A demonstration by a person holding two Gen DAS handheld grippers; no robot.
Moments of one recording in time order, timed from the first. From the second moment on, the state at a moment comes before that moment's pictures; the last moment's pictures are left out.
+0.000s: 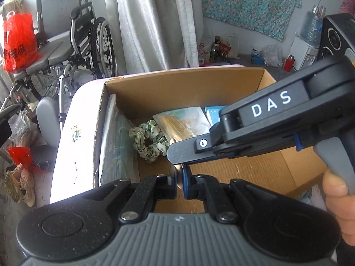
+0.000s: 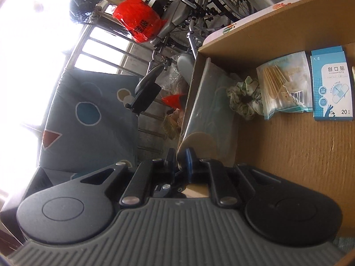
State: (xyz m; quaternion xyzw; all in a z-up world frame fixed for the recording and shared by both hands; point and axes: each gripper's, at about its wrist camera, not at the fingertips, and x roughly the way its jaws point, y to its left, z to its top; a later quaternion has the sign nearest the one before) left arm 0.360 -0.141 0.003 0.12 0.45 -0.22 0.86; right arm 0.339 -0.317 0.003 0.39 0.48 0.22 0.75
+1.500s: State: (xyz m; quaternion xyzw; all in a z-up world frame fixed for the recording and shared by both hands) left arm 0.410 -0.345 -0.093 0.06 0.61 -0.31 0.72; right arm 0.257 -0.547 0.017 0.34 0.35 0.03 0.87
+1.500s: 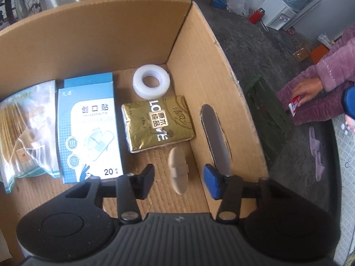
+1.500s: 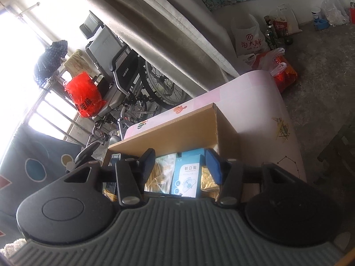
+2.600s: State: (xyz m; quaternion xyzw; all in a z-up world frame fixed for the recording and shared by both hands) left arm 0.202 -0.164 -0.065 -0.08 0.51 -0.34 0.79; right arm 0.053 -0.435 -0.032 0.33 0.42 0.03 0.85
